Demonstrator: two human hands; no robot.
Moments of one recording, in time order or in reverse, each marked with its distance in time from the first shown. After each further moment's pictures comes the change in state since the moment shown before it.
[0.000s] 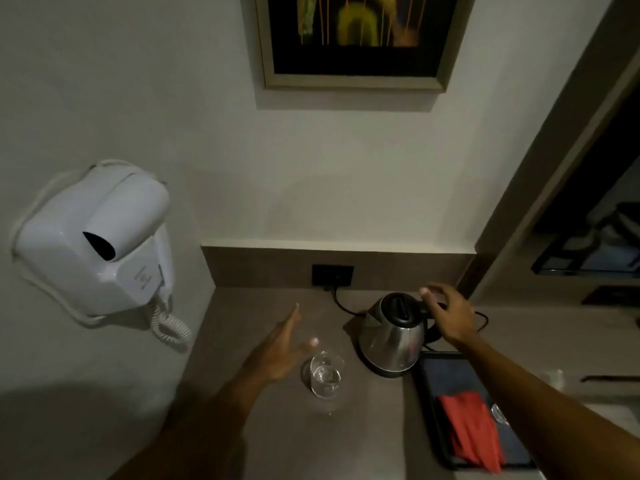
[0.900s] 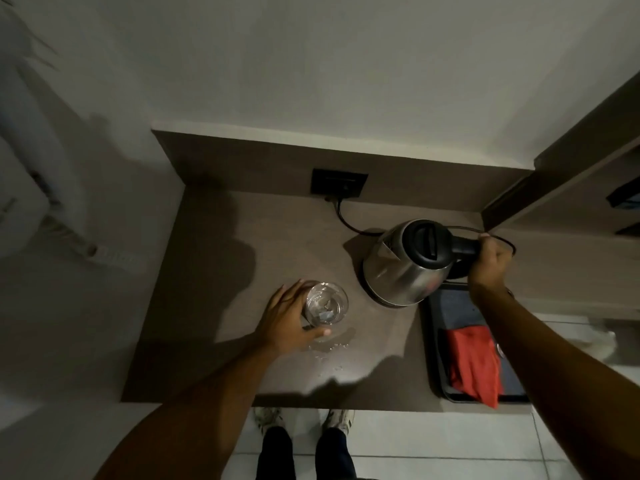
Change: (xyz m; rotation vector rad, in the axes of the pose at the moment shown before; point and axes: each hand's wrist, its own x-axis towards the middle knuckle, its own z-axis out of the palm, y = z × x) left_hand 0.016 -0.091 0.103 0.233 -0.072 0.061; right_hand 0.023 0.061 0.057 0.565 0.259 0.294
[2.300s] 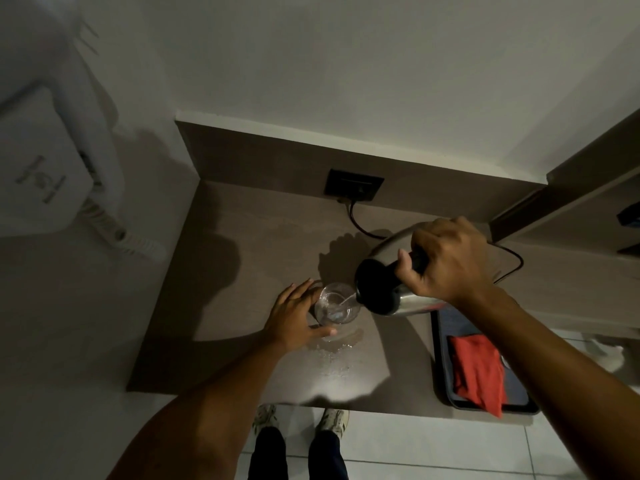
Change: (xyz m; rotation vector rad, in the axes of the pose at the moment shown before) left_hand 0.000 -0.012 0.005 0.071 0.025 -0.006; right_hand -0.073 -0.121 0.070 -0.979 -0.375 -1.214
